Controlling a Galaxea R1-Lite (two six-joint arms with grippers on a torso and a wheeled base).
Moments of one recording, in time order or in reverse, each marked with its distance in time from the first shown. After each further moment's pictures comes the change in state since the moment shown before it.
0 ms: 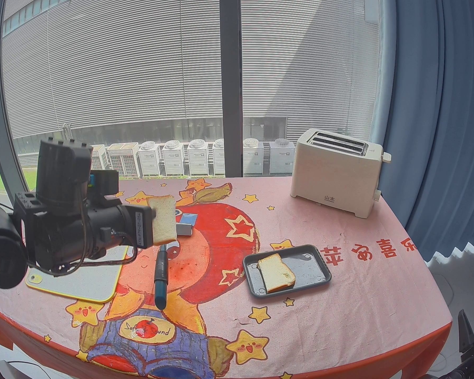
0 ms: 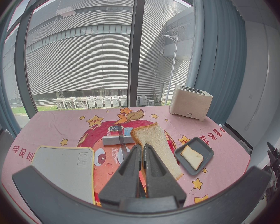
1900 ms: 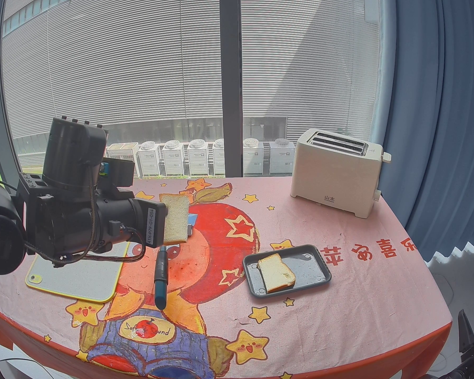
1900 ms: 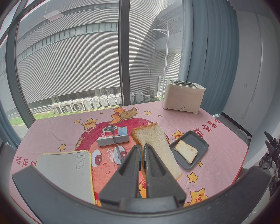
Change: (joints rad) left arm -0.059 0.016 -0.134 0.170 0.002 0.055; right arm 0.000 0.000 0.000 0.000 0.000 0.001
